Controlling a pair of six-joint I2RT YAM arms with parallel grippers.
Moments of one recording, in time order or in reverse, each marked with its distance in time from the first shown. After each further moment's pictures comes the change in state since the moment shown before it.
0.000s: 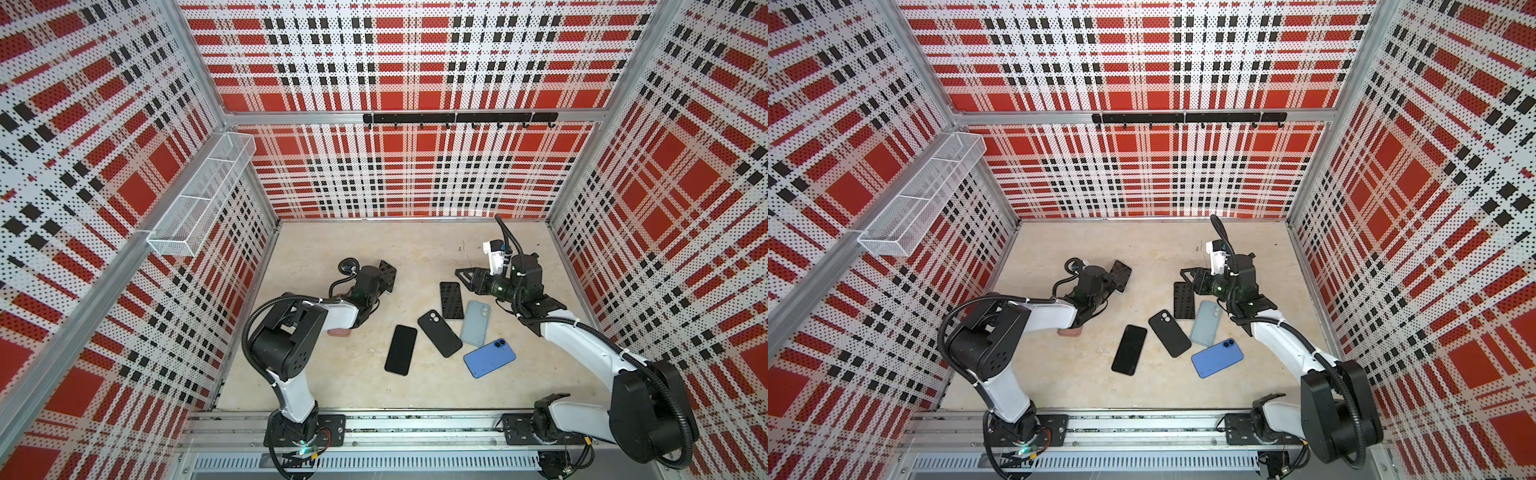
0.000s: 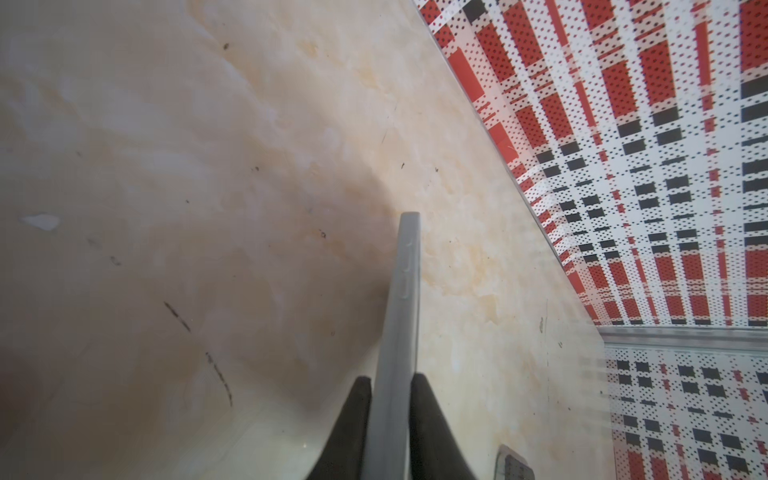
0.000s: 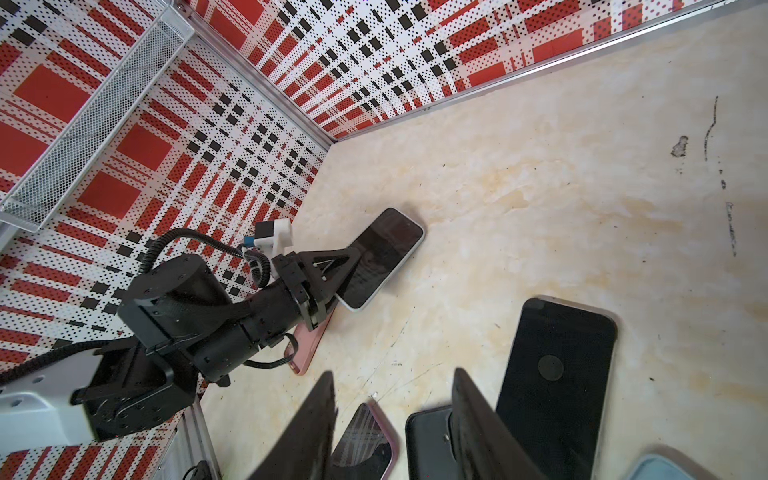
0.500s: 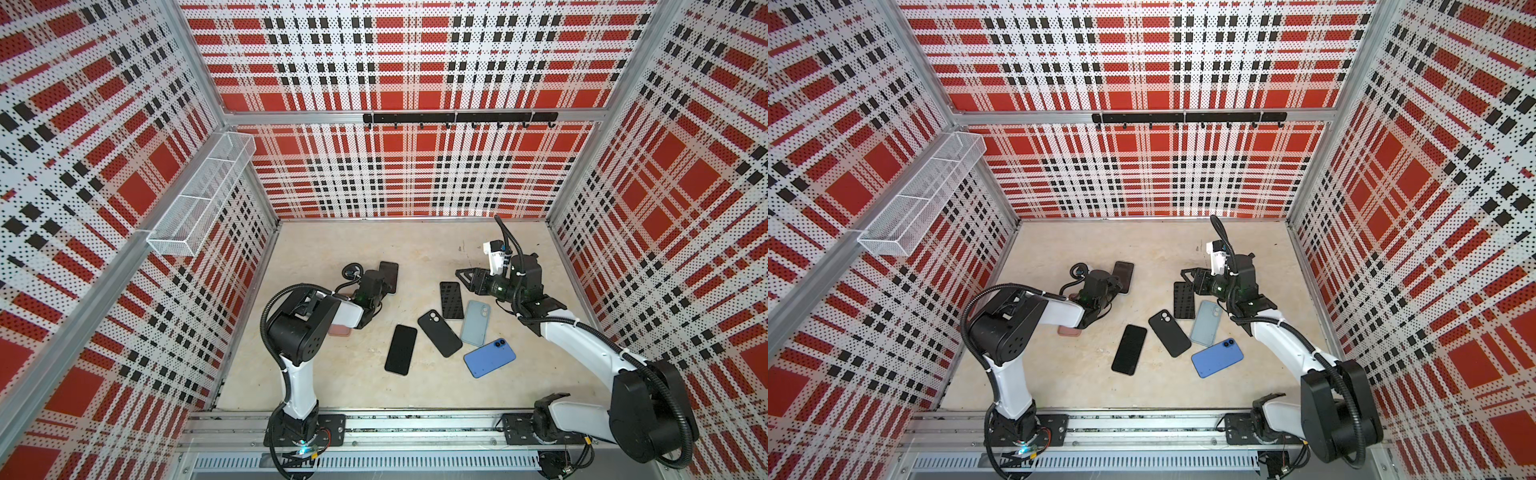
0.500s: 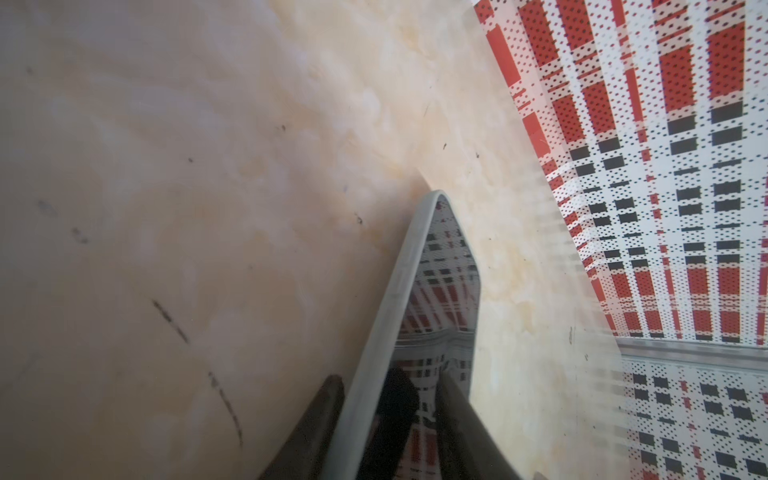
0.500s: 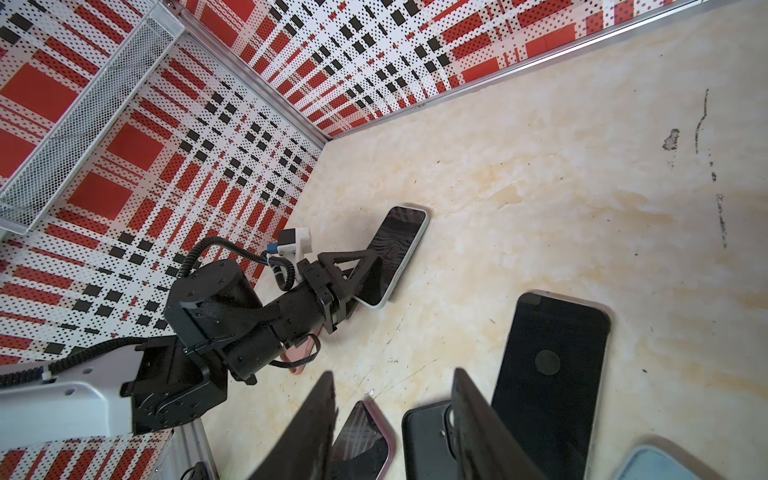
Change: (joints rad) left arm -0.001 0.112 0.012 0.070 0.000 -0.040; right arm 0.000 0.001 0.000 -0.013 0.007 -0.001
